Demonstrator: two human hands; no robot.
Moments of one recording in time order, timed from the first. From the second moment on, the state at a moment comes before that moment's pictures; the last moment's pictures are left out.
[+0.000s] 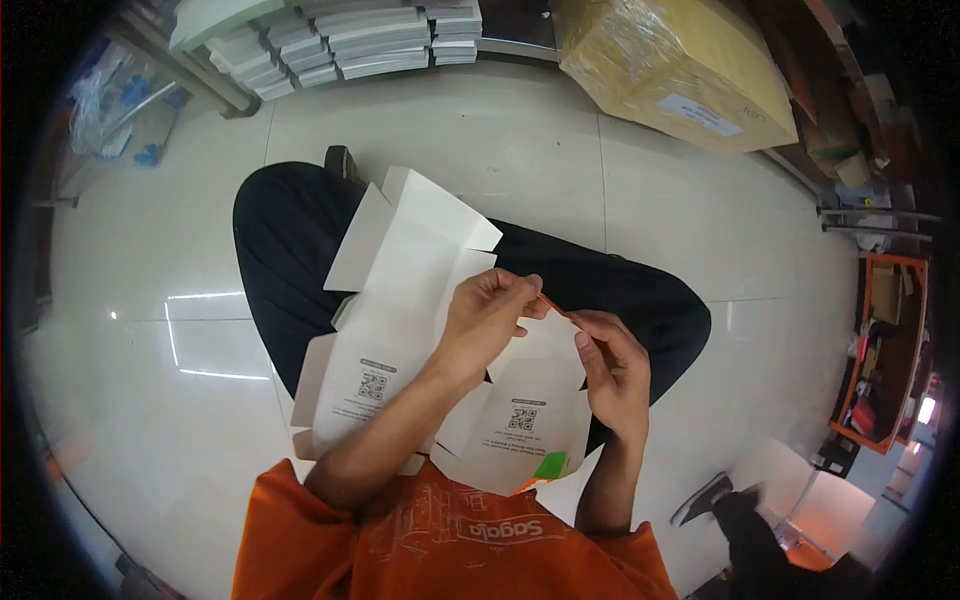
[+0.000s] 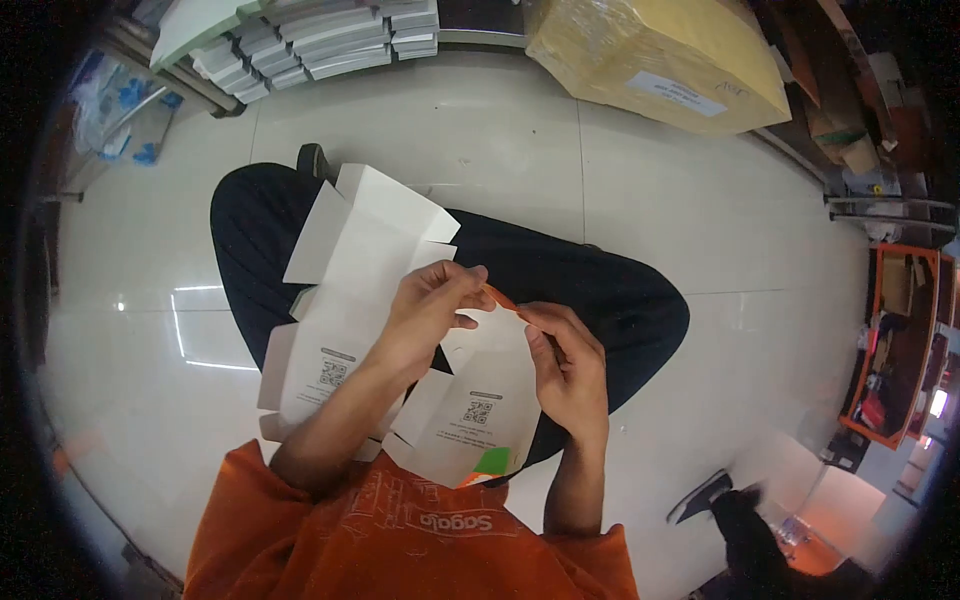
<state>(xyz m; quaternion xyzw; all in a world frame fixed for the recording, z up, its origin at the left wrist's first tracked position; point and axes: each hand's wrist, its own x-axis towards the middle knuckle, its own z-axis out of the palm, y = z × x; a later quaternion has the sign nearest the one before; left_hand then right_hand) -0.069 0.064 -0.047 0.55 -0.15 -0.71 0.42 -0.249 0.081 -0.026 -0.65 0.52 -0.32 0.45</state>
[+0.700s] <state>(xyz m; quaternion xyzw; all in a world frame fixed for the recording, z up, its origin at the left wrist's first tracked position) -0.089 0.085 -0.050 0.58 -0.37 -0.61 0.40 -0.241 0.079 -0.011 -0.77 0.50 -0.25 0.30</state>
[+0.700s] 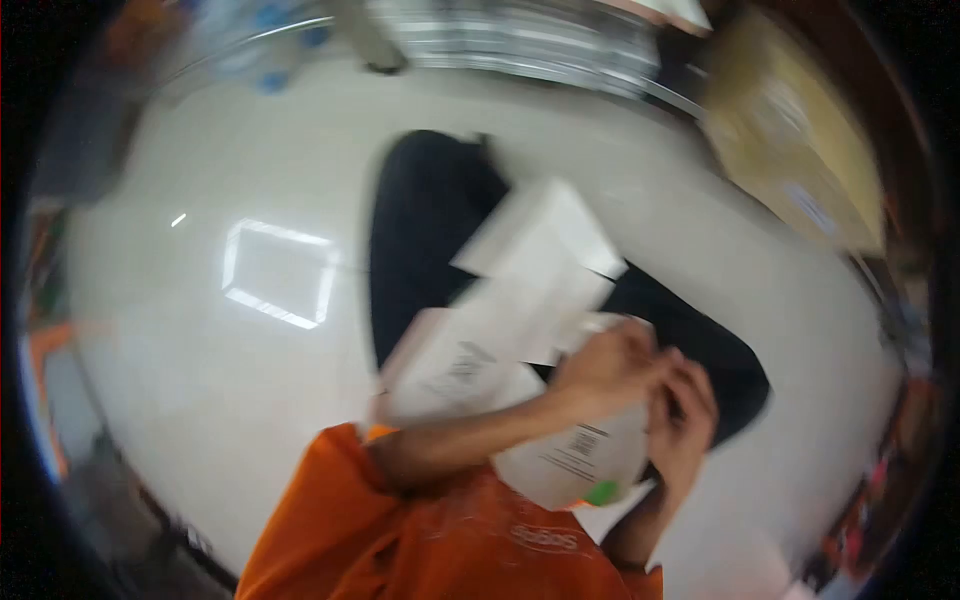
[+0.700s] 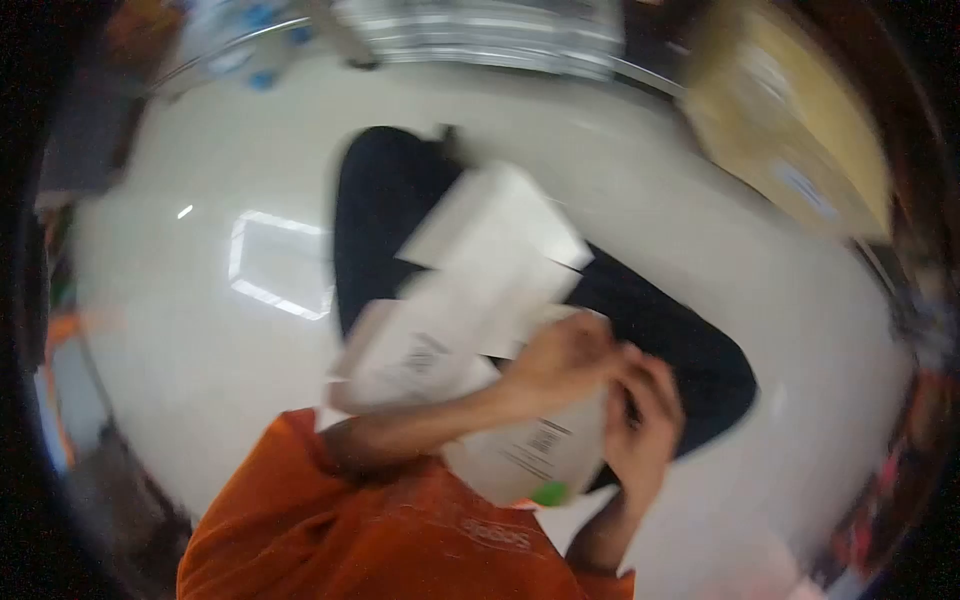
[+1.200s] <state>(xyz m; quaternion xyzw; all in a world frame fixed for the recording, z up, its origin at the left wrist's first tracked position) -0.097 0.121 -0.062 0.52 -0.34 -0.55 0.56 -0.263 0.075 -0.047 -0.72 0.52 -0.27 0.37</state>
